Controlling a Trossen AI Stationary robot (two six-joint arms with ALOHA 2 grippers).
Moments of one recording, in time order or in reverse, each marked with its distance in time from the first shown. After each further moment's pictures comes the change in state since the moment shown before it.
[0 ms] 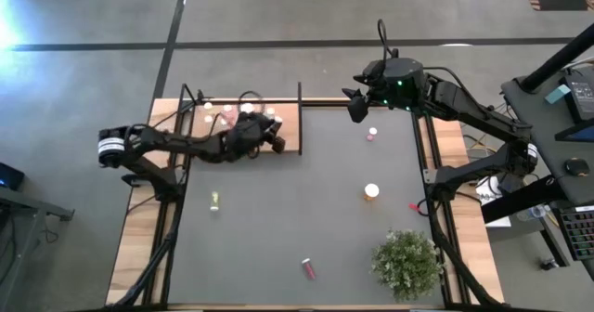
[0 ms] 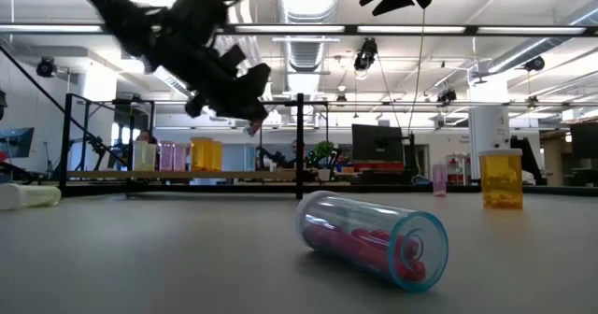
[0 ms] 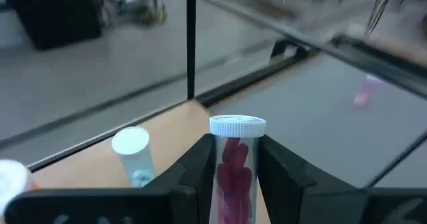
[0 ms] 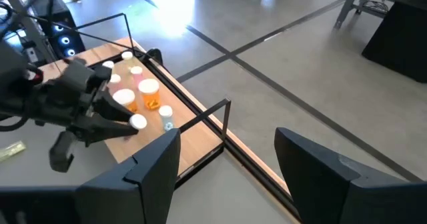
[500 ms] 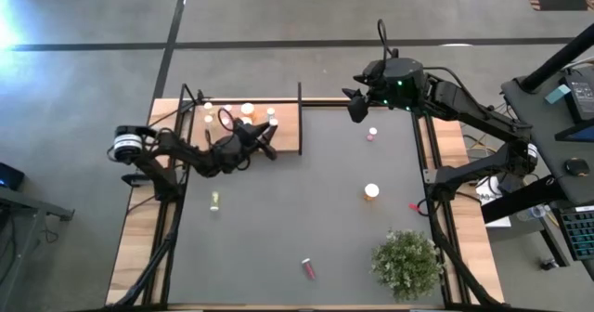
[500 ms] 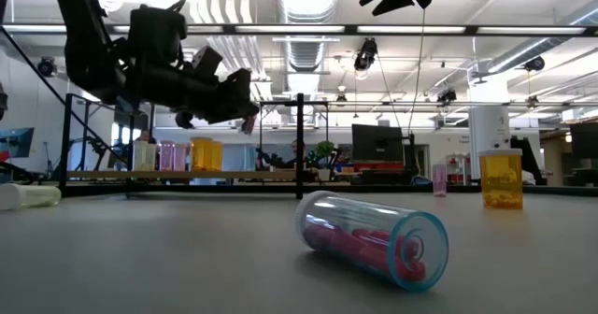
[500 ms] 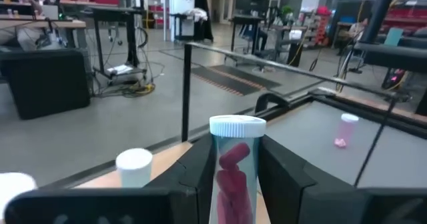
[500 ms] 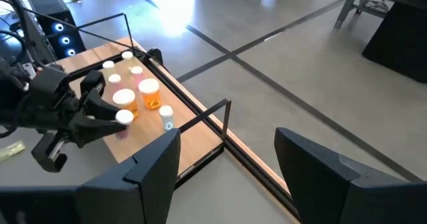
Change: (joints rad) left arm -0.032 0.139 -0.278 0.783 -0.023 0.192; right arm 0.000 0.000 0.000 0.000 0.000 0.000
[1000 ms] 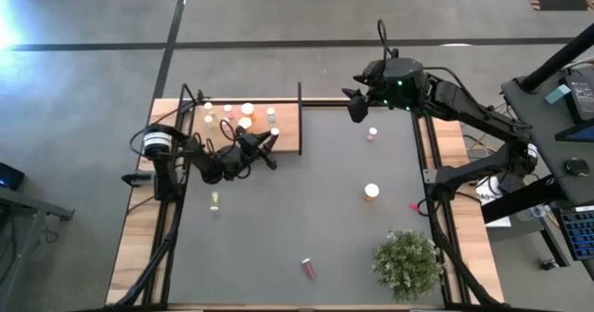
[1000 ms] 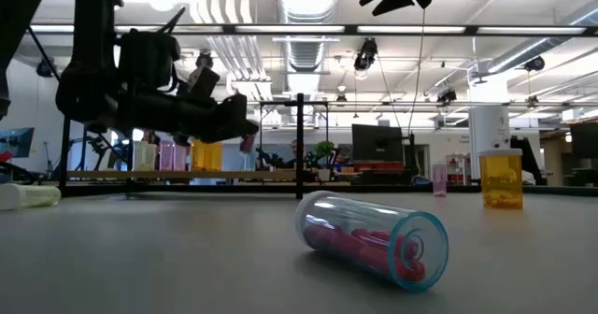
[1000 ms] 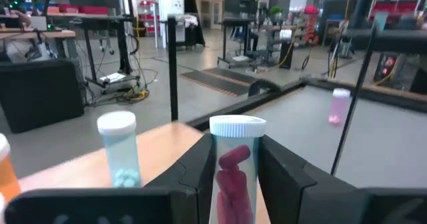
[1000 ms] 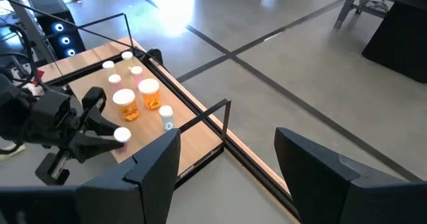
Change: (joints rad) left arm -0.035 0.237 -0.054 0.328 0.001 0.068; right arm 0.000 0.000 0.000 0.000 0.000 0.000
